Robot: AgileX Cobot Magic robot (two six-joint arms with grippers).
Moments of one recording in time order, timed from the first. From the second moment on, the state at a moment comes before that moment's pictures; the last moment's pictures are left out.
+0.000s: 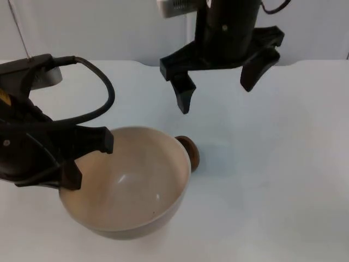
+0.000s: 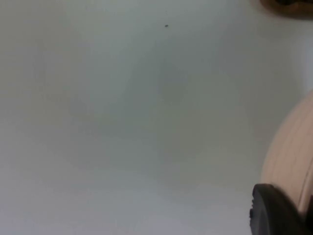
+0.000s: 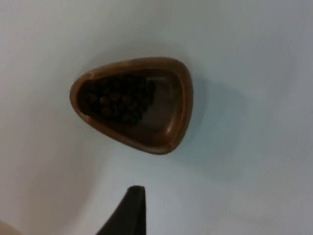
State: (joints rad) right arm 0.72 2.18 -1.92 -0.15 1.17 0.30; left arm -0.42 1.46 -0.63 -0.23 0.42 -0.25
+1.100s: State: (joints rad) right arm 0.72 2.35 -1.92 -0.18 0.98 0.40; left arm -0.42 1.46 -0.63 -0.23 0.40 -0.25
